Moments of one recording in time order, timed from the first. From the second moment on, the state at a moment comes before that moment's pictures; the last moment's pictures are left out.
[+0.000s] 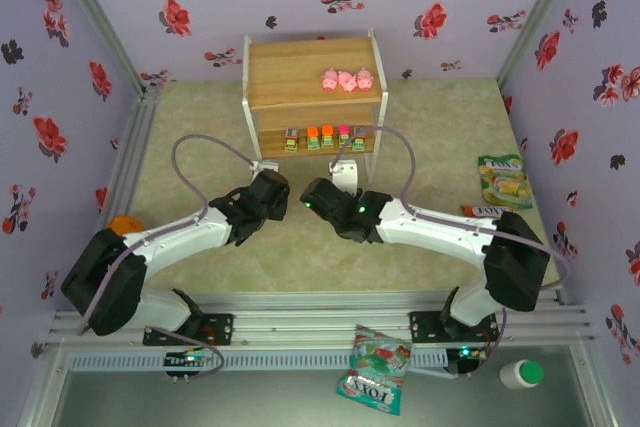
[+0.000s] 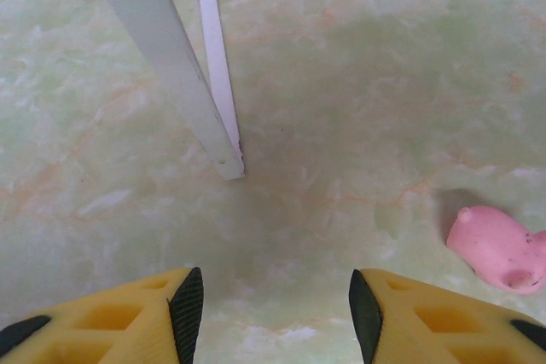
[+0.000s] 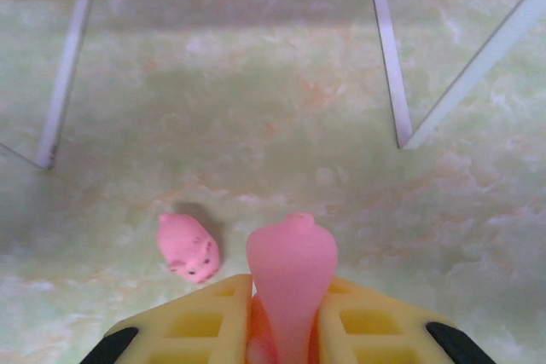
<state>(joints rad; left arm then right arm) -0.77 1.37 0.76 -0.27 -0.42 -0.47 1.07 1.51 1.11 -0.59 0.64 0.81</state>
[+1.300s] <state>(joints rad) -0.81 1.42 0.77 -0.22 -0.31 -0.45 0.97 1.73 1.98 -0.80 0.65 0.44</state>
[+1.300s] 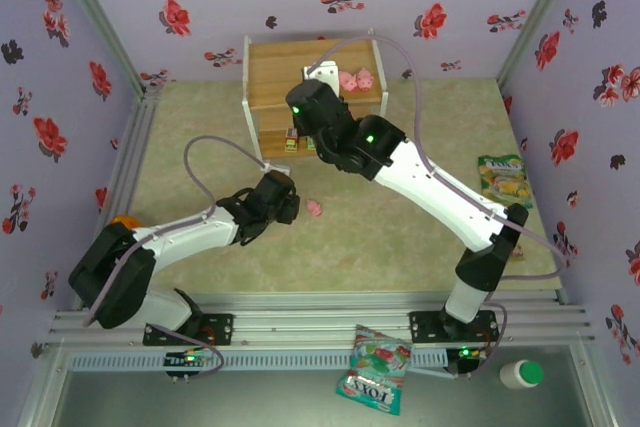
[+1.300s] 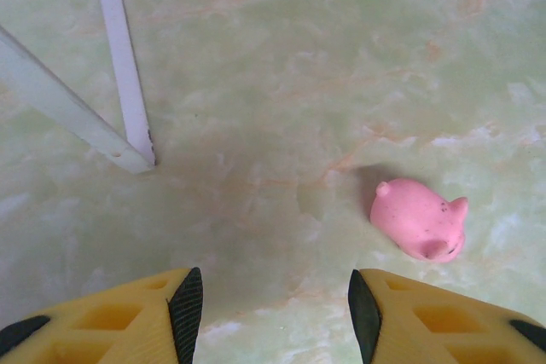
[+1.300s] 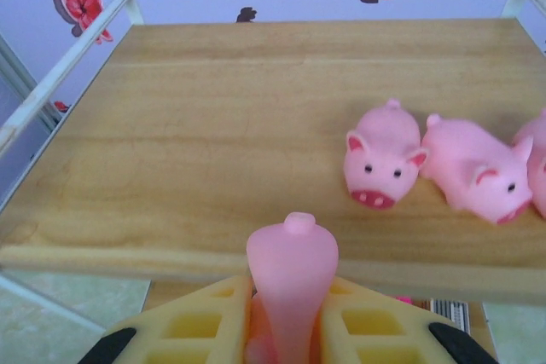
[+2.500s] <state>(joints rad) -0.81 1.43 0.79 -0.22 -0.31 -0.44 0.86 1.97 2.30 -0.95 0.56 0.39</state>
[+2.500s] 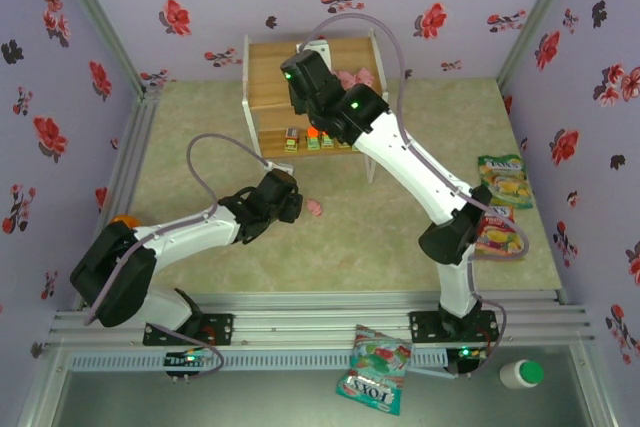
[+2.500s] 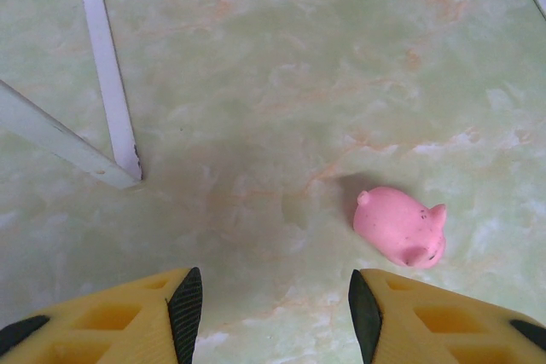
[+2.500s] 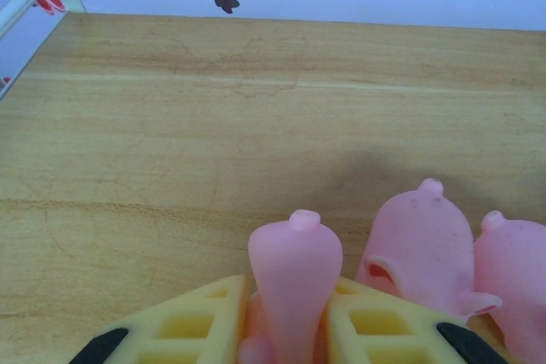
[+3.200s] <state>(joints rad) -0.81 1.43 0.79 -0.22 -0.31 -0.44 0.85 2.00 2.34 -0.96 0.54 0.38</state>
